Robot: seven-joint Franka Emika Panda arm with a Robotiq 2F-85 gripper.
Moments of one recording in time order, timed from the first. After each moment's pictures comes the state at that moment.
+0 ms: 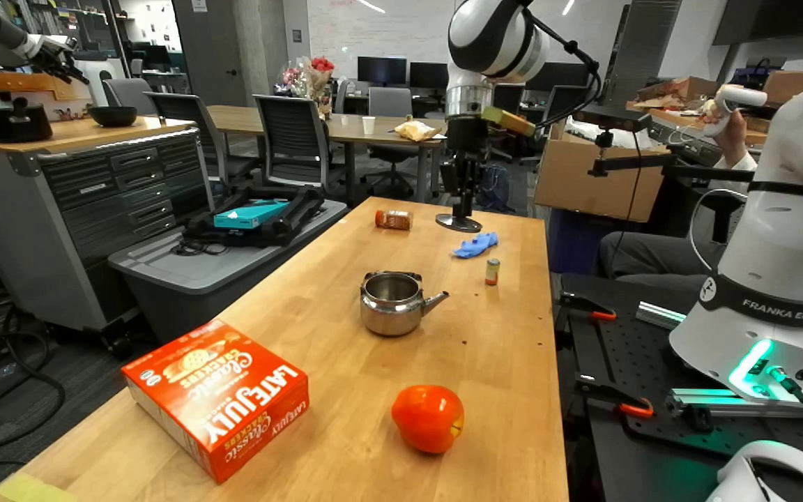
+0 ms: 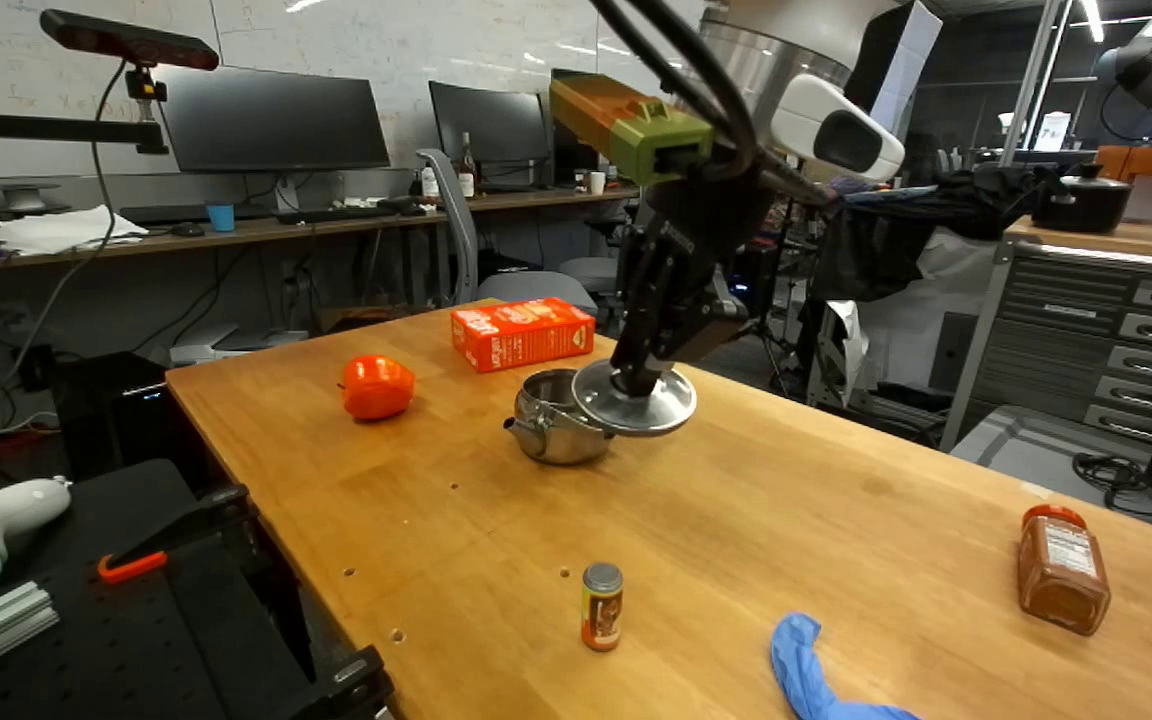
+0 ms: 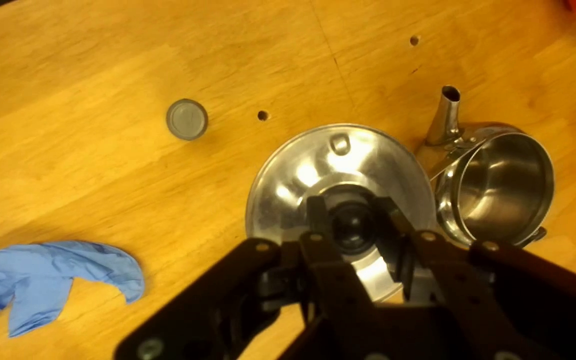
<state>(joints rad) -0.20 0.06 -0.15 -2.34 0.29 2.19 -0.13</state>
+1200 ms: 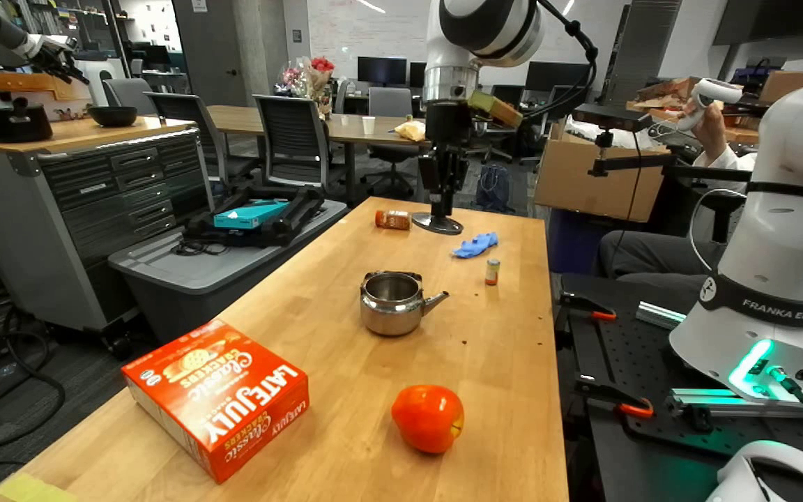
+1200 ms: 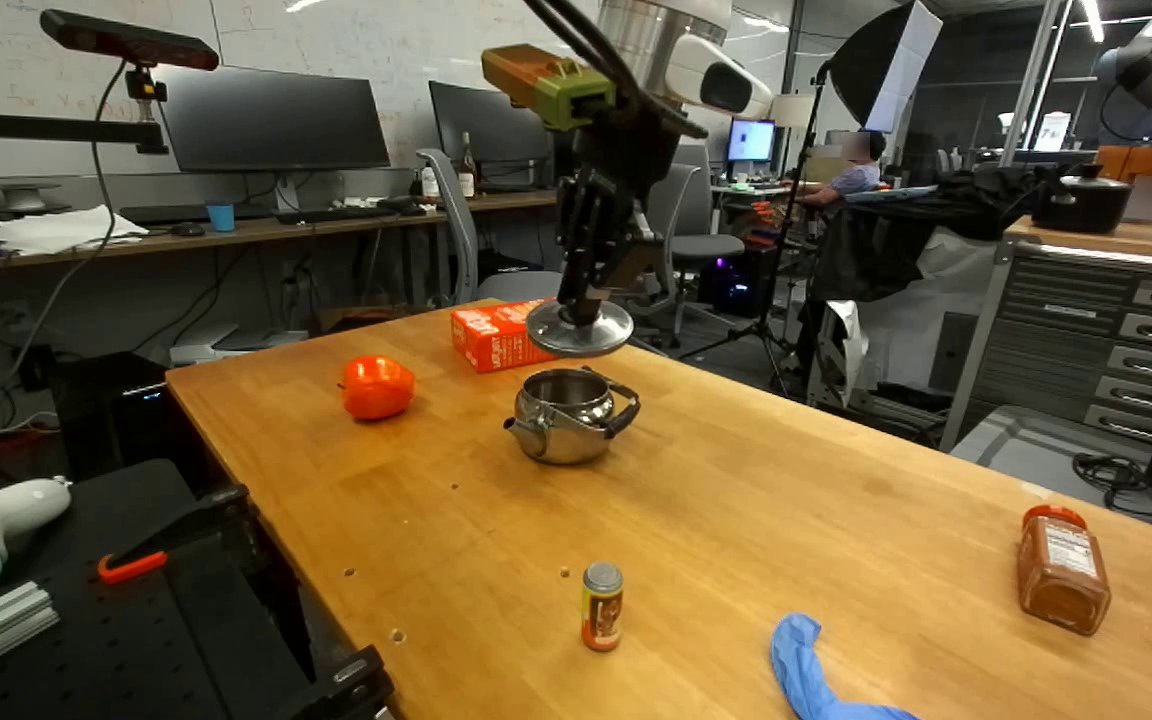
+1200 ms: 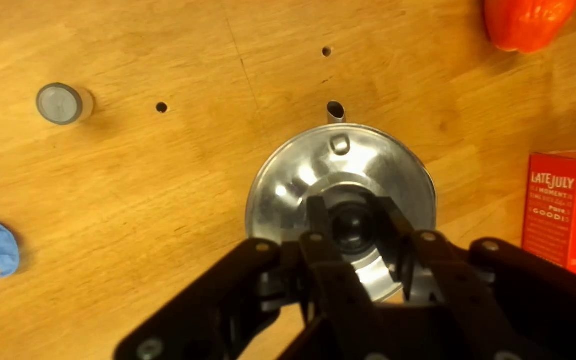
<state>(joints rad) -0.08 -0.01 -0.08 -2.36 0.29 2.21 -0.06</state>
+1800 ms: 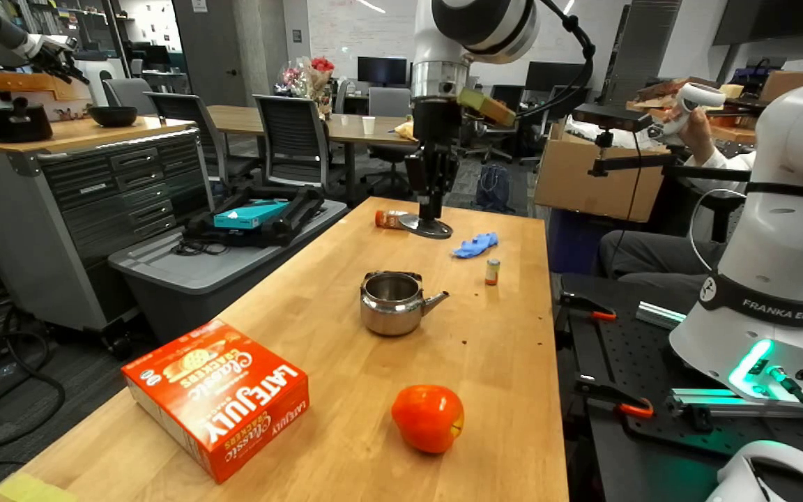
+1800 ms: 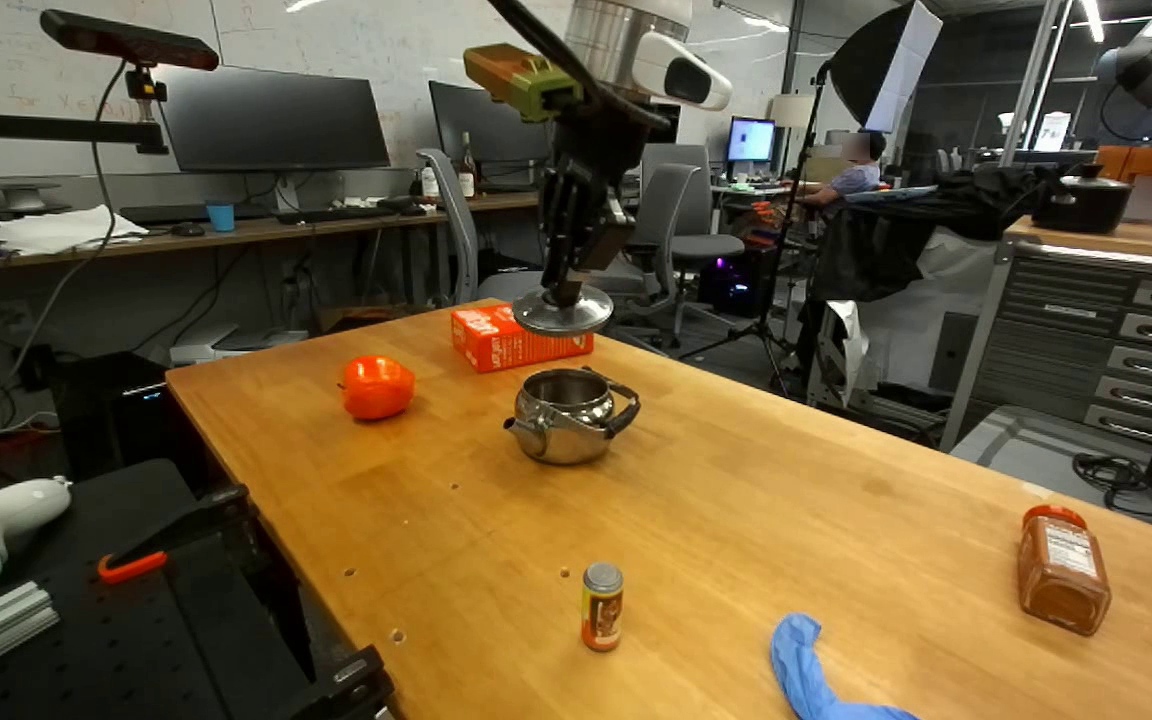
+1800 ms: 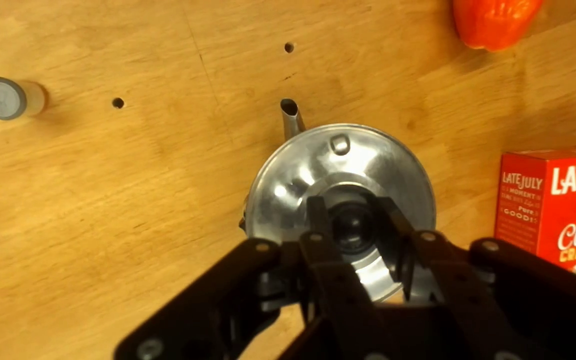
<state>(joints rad) -0.04 -0.01 -0.04 -2.34 0.30 2.23 0.01</state>
